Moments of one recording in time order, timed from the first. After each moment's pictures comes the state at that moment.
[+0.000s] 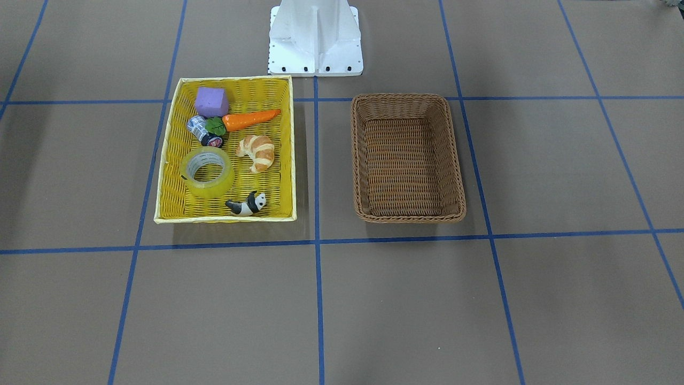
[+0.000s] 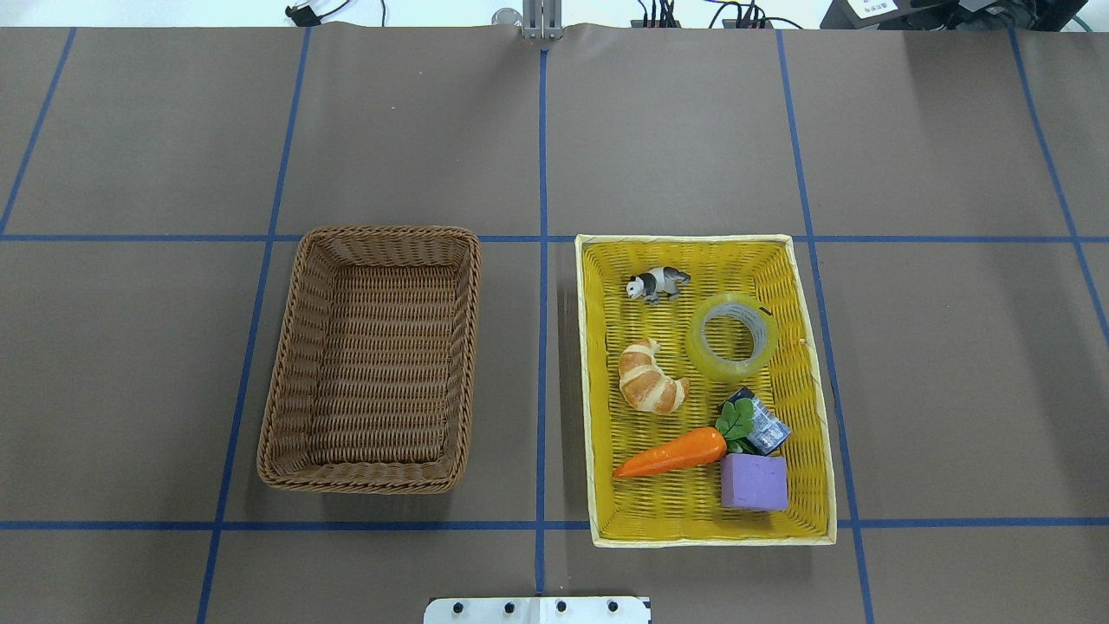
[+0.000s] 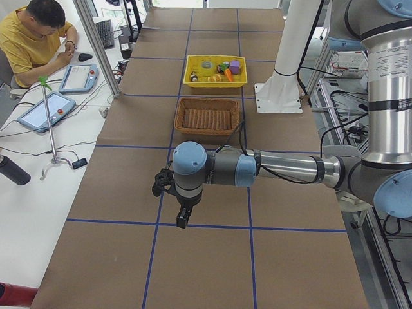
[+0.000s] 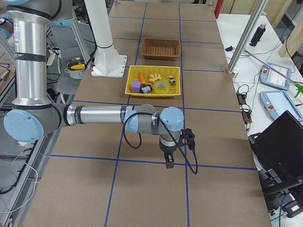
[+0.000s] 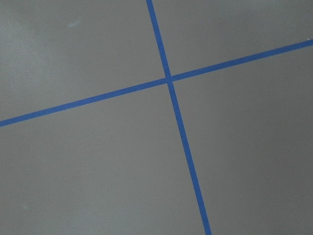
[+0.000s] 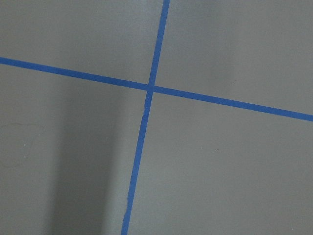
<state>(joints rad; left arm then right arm) -1.62 -1.45 -1.82 -1.55 -2.34 0.23 1.62 -1.60 1.70 -1.65 2.31 -0.21</state>
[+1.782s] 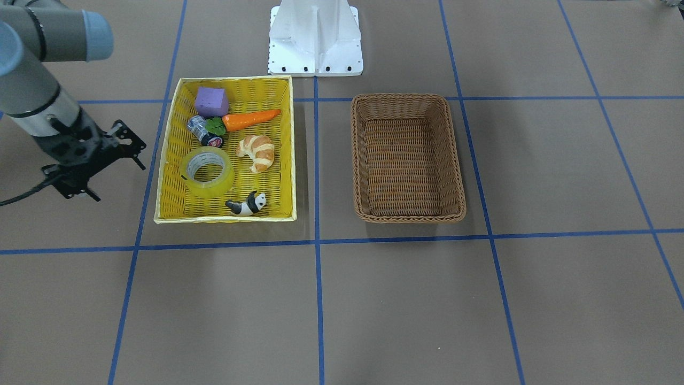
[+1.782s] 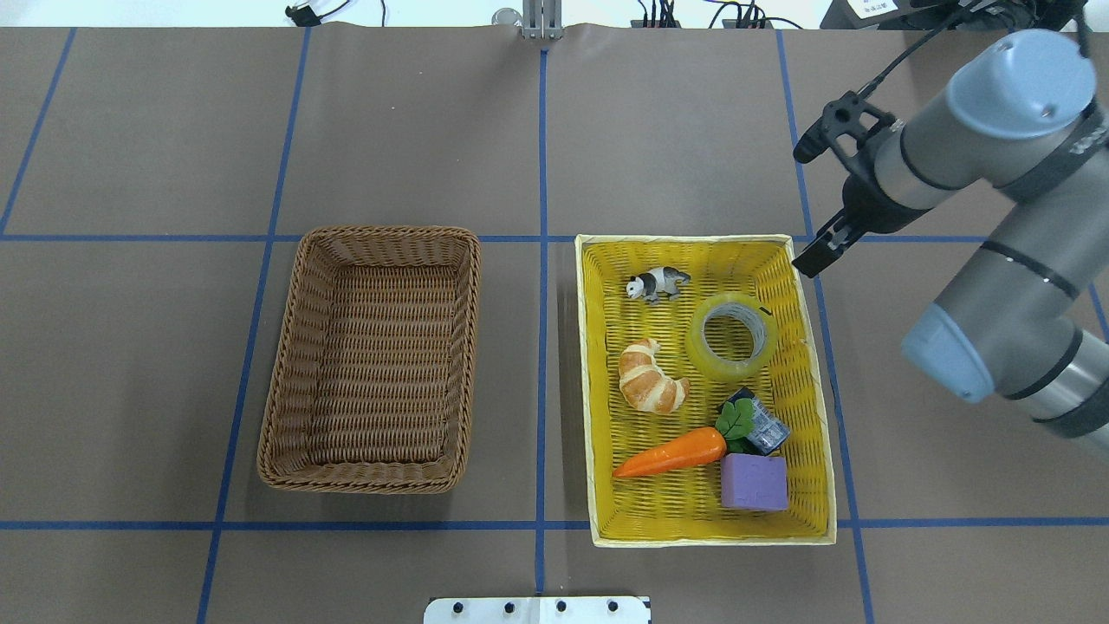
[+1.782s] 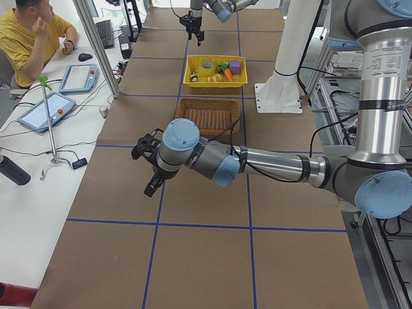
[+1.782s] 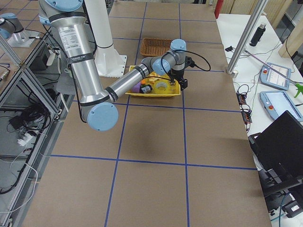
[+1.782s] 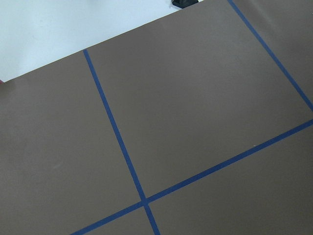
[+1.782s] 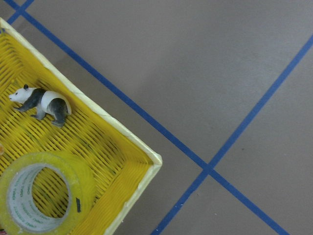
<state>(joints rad) -1.61 -1.54 -1.73 -1.97 -2.40 0.08 0.84 -1.26 1.86 -1.49 2.05 0.17</state>
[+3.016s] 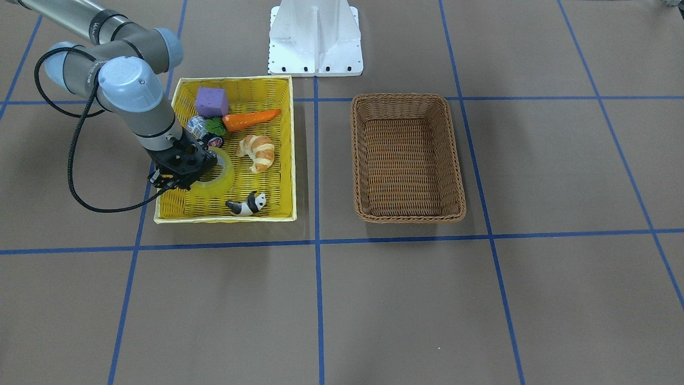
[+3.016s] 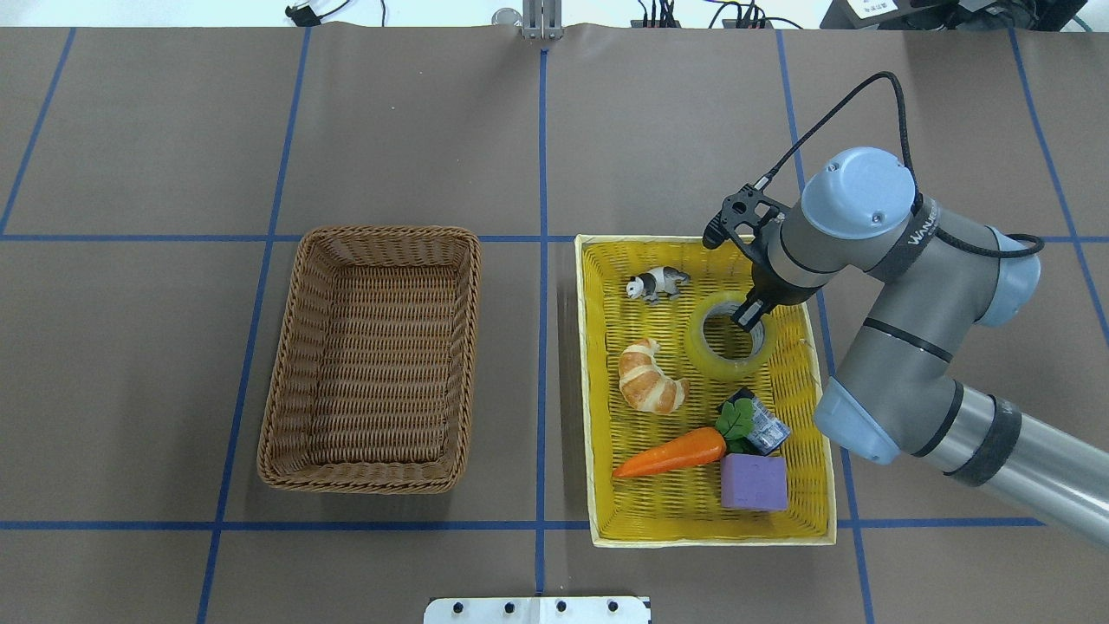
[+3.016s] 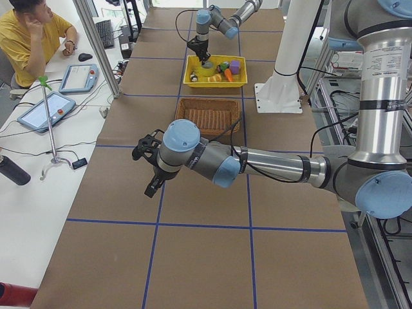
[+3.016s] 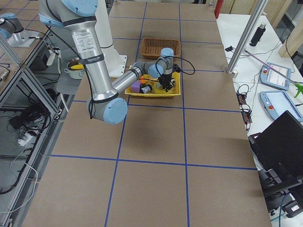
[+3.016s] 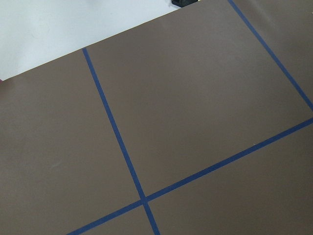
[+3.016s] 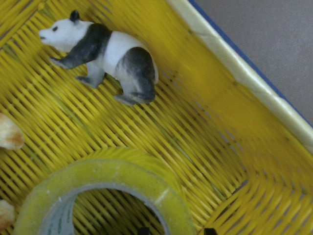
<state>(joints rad) -1.61 -1.54 -1.73 -1.97 -2.40 0.08 0.68 -1.20 1.75 -1.46 1.96 0.24</state>
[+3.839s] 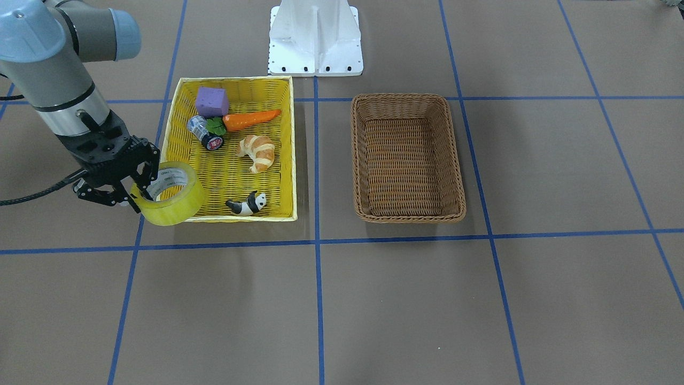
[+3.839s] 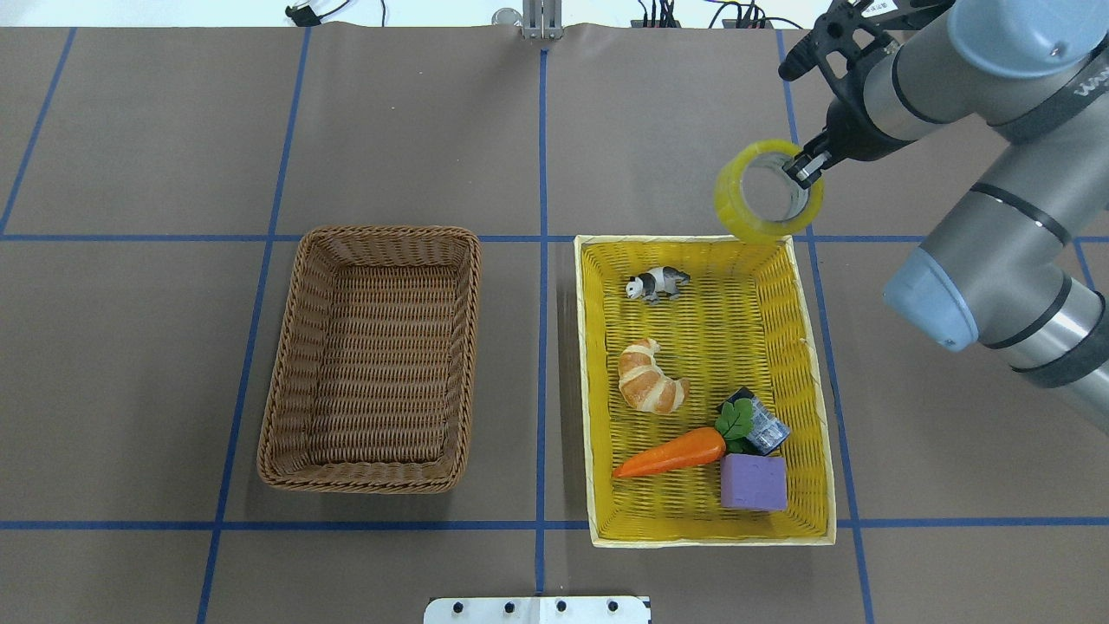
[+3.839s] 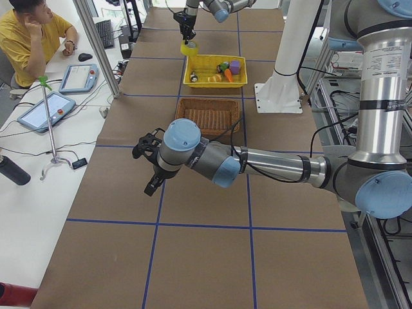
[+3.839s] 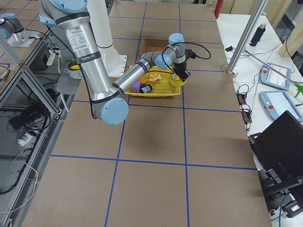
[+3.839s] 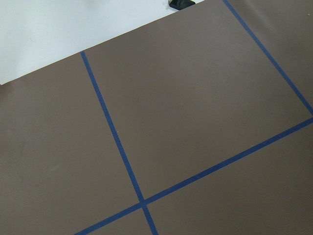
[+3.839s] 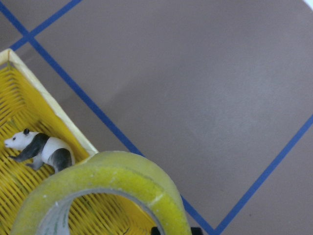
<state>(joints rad) -1.61 -1.54 -1.73 -2.04 -2.46 0.08 0.93 -1.14 1.86 -1.42 1.99 0.27</state>
